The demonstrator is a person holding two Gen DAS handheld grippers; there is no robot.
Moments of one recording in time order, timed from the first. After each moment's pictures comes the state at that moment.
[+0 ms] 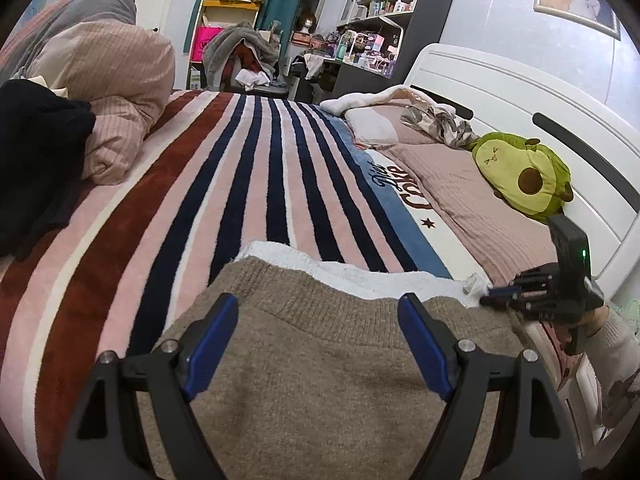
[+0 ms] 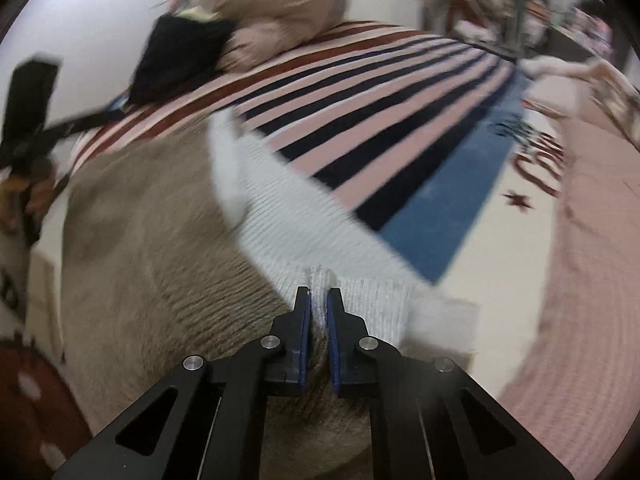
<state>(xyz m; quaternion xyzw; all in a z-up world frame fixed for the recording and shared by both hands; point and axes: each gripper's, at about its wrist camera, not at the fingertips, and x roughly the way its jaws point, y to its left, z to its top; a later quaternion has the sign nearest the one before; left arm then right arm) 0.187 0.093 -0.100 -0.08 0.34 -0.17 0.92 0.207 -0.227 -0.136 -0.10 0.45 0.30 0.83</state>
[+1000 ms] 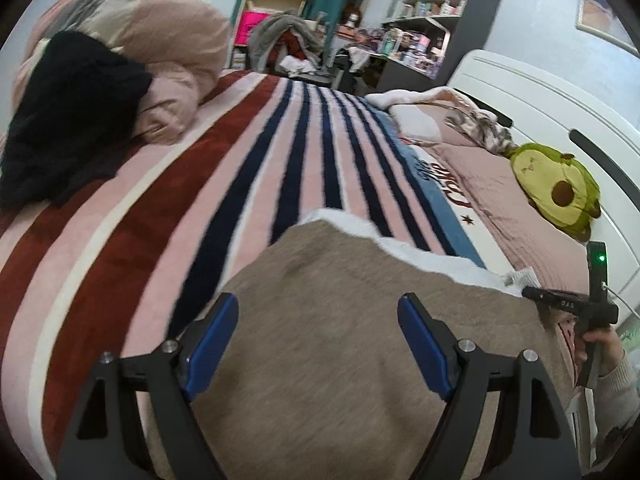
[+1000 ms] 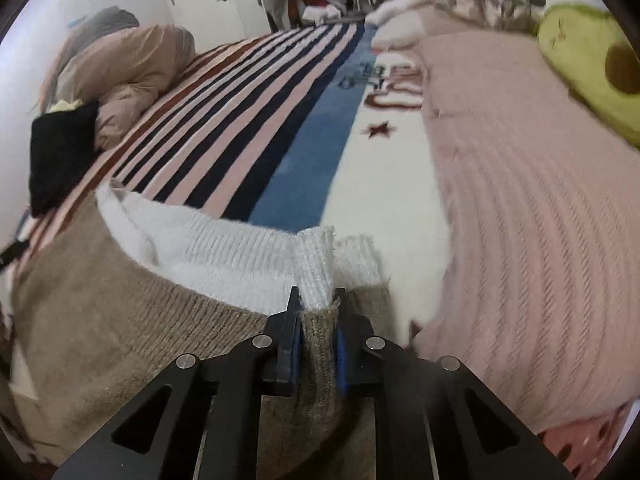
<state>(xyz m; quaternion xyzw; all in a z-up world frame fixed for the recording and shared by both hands) 0.164 0.139 -0.126 -0.12 0.37 -0.09 0.92 0.191 -0.263 -0.154 0.03 0.49 0.13 0.86</state>
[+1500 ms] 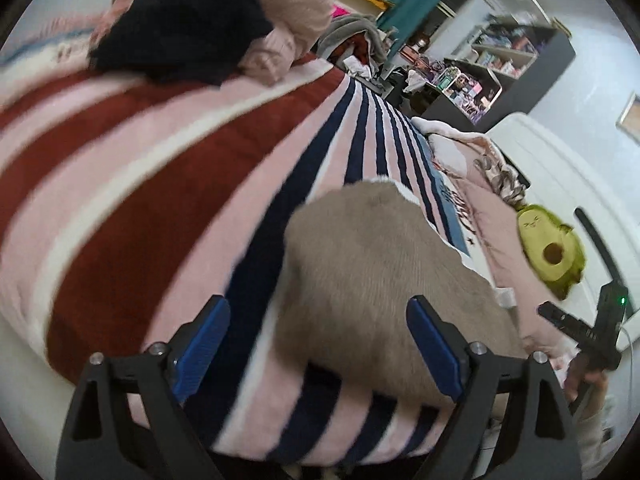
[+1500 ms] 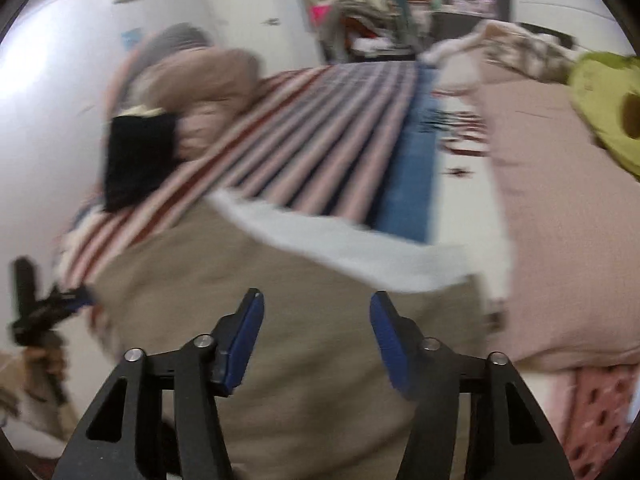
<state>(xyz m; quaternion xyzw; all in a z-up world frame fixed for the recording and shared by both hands) 0.063 0.213 -0.169 -0.29 0.38 -0.06 0.88 0.103 -0.174 -0.085 0.05 0.42 0.24 0.87</state>
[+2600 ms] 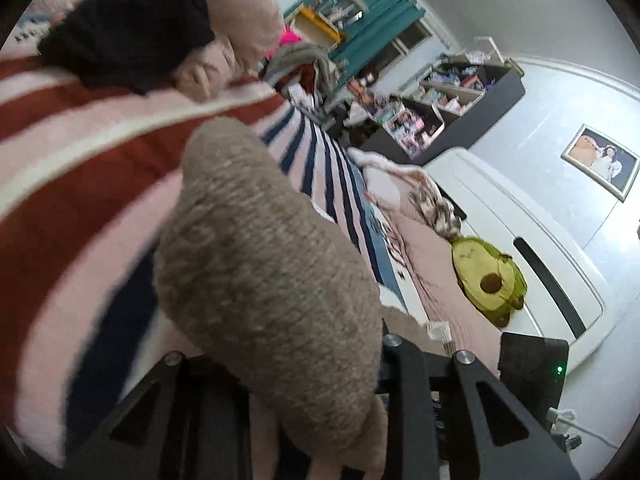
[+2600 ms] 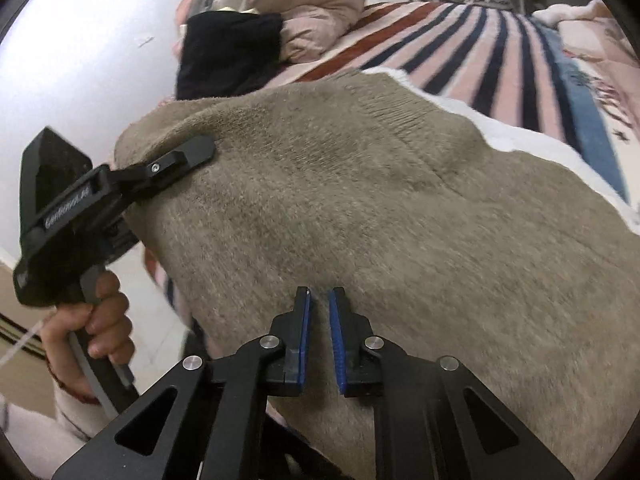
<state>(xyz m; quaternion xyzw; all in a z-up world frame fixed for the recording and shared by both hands) 0.089 0.190 -0.156 -0.34 0.27 -0.14 0.89 0.088 -0.007 -0.154 0.03 0.50 0.35 0.79</state>
